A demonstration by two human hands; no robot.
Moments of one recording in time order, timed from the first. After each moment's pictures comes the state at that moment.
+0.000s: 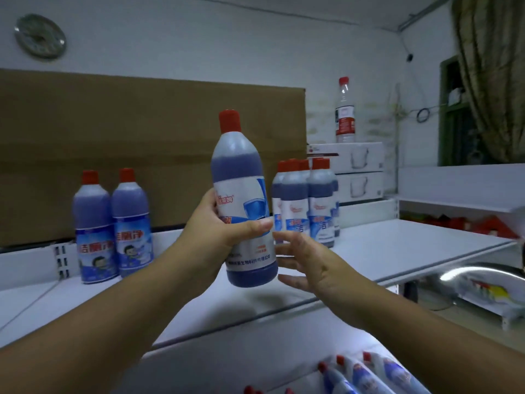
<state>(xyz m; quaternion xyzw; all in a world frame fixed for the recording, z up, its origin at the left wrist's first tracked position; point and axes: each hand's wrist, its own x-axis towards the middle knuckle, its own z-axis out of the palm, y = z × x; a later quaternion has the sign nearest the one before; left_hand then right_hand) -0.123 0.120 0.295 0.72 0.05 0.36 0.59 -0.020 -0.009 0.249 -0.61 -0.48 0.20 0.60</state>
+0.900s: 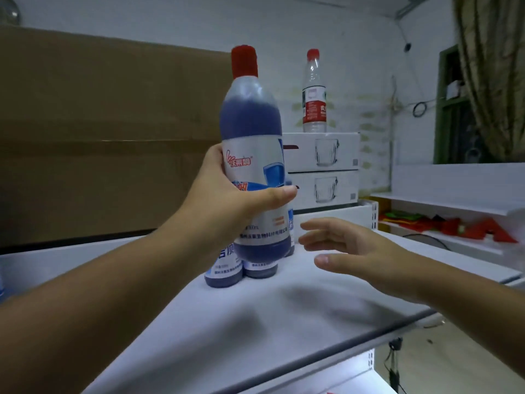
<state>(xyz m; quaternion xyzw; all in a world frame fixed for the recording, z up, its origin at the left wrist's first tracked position) 0.065 0.056 0.325 0.77 0.05 0.40 0.50 0.205 -0.090 0.269 -0.71 -0.54 0.11 0.45</state>
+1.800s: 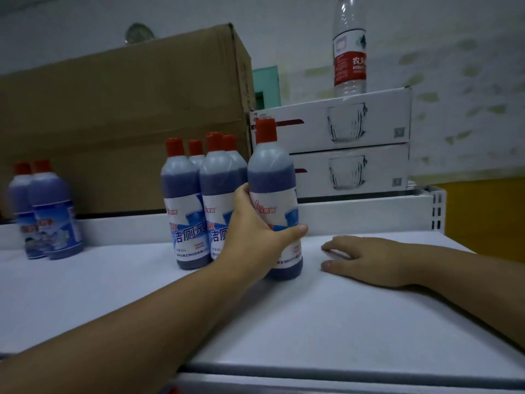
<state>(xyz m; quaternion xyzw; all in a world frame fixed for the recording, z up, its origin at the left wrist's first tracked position) 0.220 -0.005 0.257 0.73 0.31 0.48 0.36 0.401 -0.066 0.235 -0.75 -0.65 0.07 0.10</state>
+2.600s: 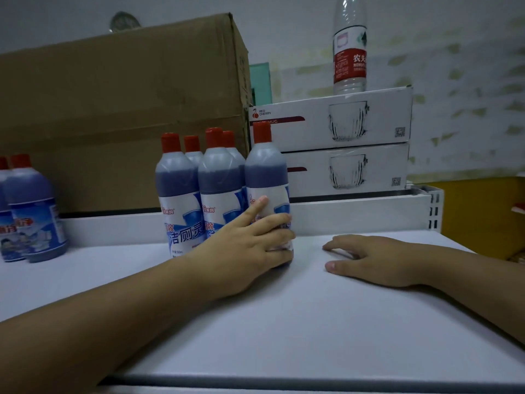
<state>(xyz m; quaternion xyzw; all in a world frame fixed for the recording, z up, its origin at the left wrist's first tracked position) 0.183 0.046 0.254 0.89 0.02 0.15 -0.44 0.400 -0.068 0.238 -0.76 -0.63 0.09 0.11</state>
